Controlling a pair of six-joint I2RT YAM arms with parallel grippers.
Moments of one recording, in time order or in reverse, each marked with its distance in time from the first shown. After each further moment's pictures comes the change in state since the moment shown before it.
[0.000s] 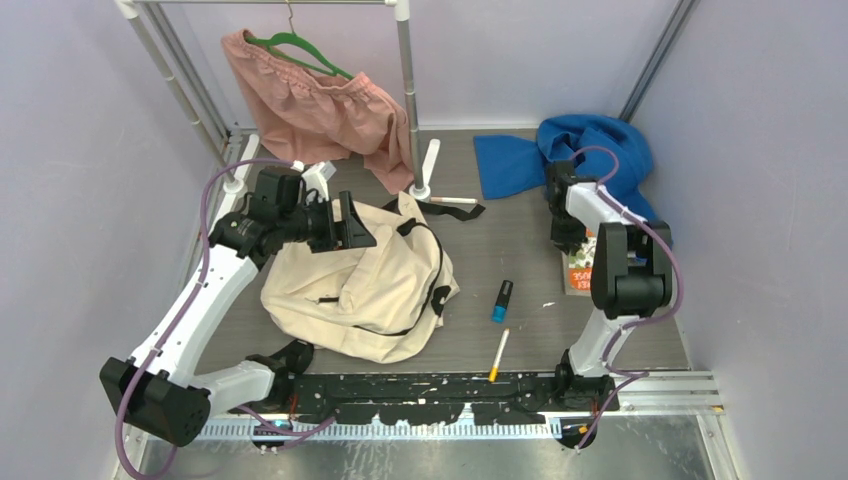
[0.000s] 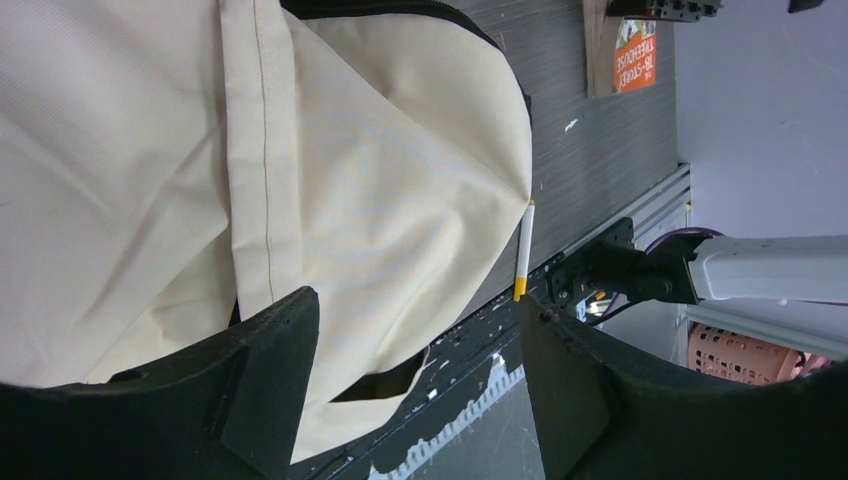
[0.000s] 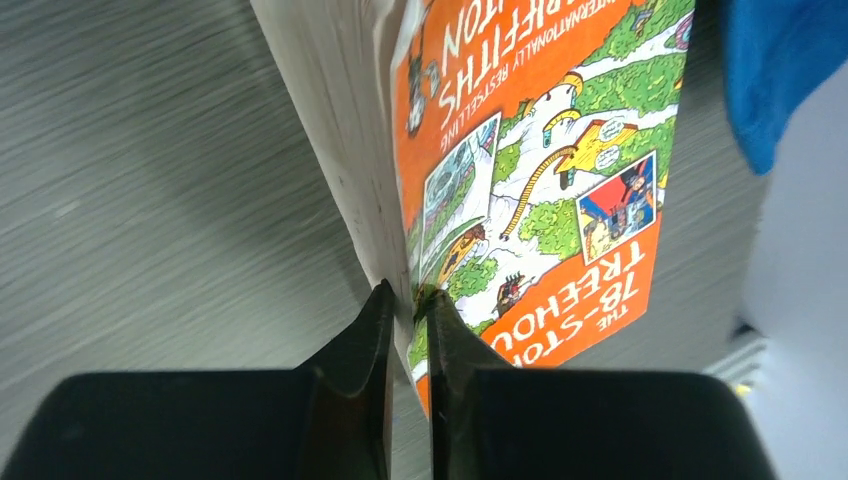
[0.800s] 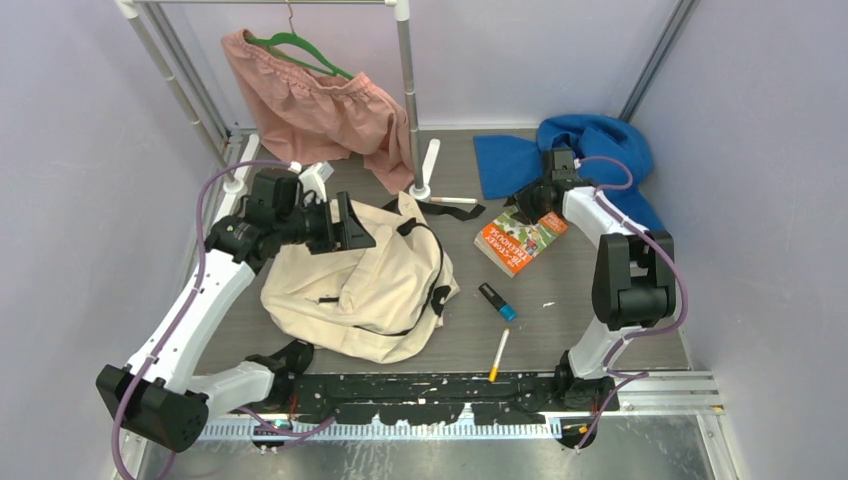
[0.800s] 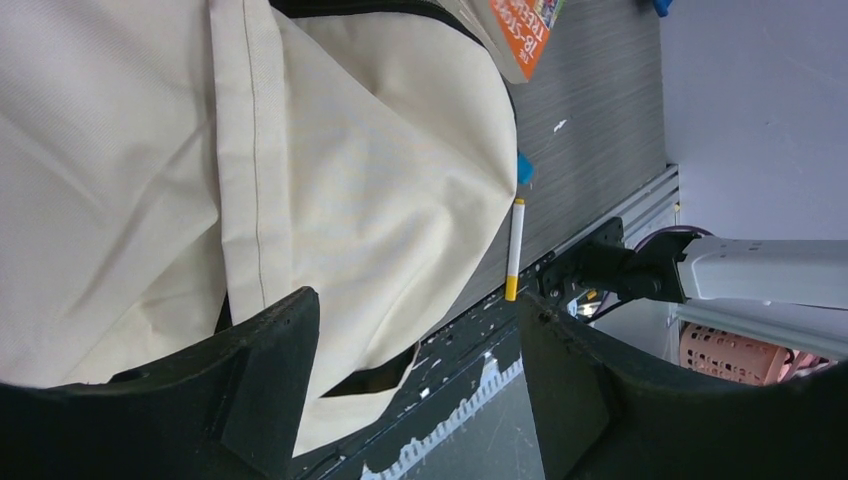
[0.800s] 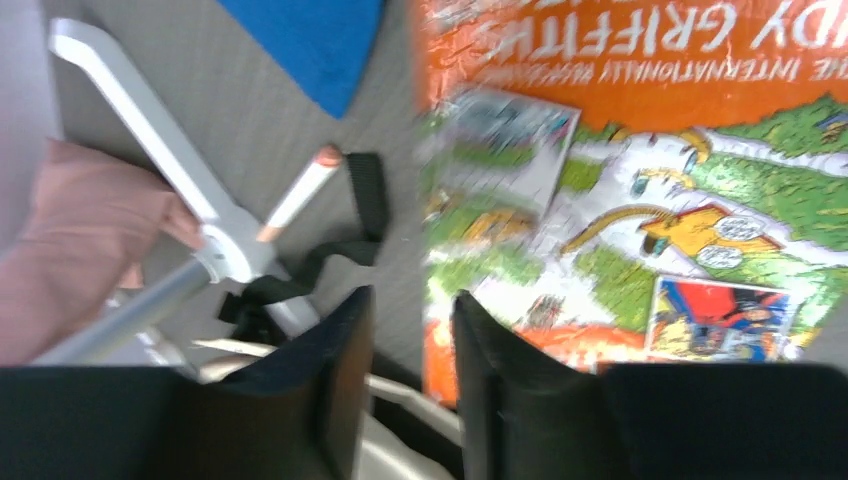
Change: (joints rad) left arm -0.005 -0.027 -0.005 -0.001 0.006 -0.013; right arm 0.057 -0.127 -0.051 0.343 -0.563 0.816
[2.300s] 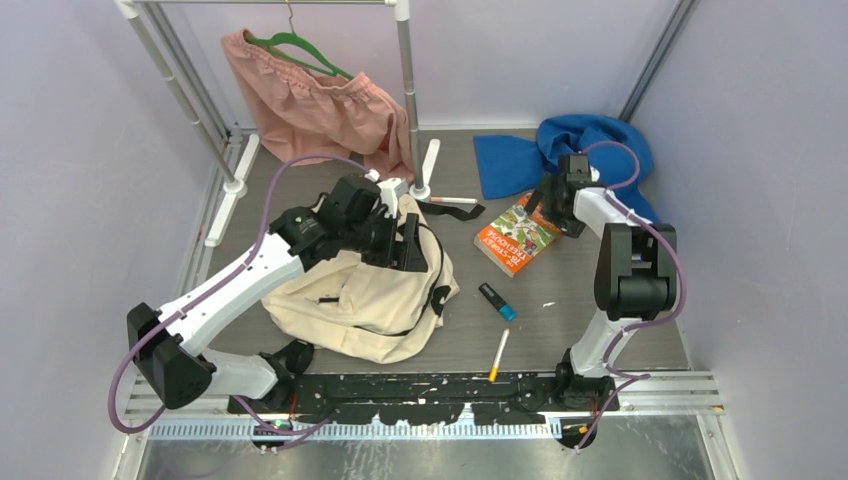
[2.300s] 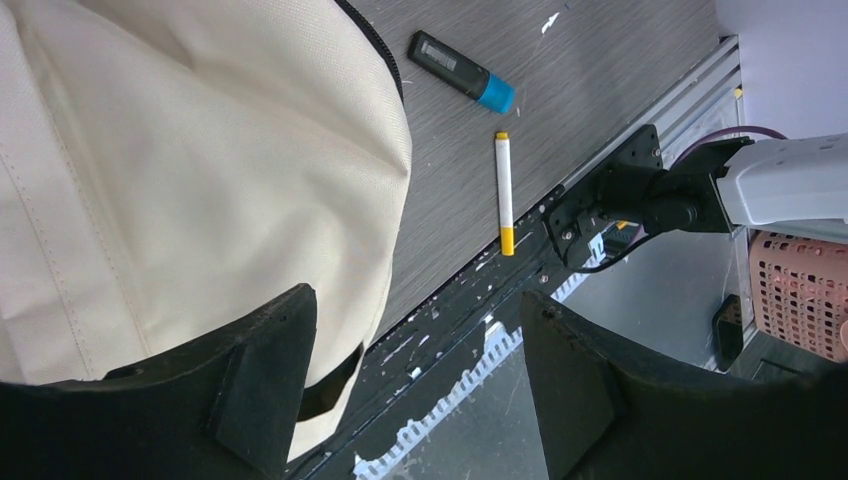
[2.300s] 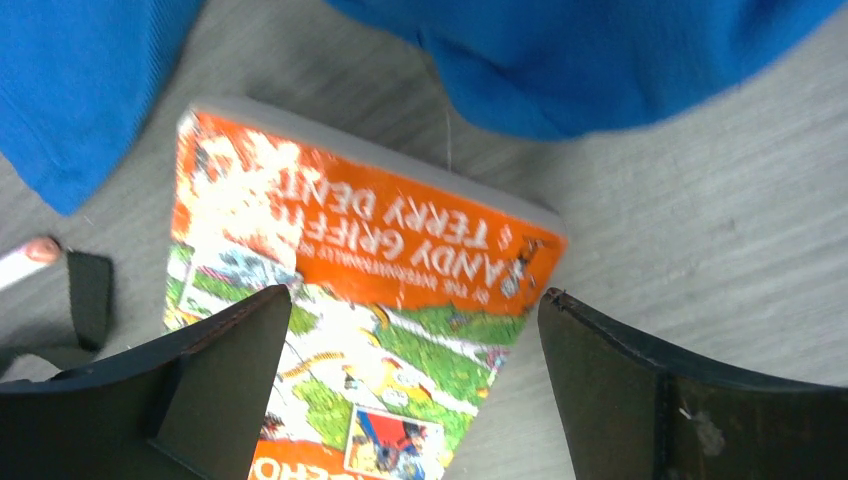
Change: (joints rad) left arm -0.402 0.208 0.126 0.024 -0.188 -0.039; right arm -0.101 0.097 0.014 0.060 0.198 -0.553
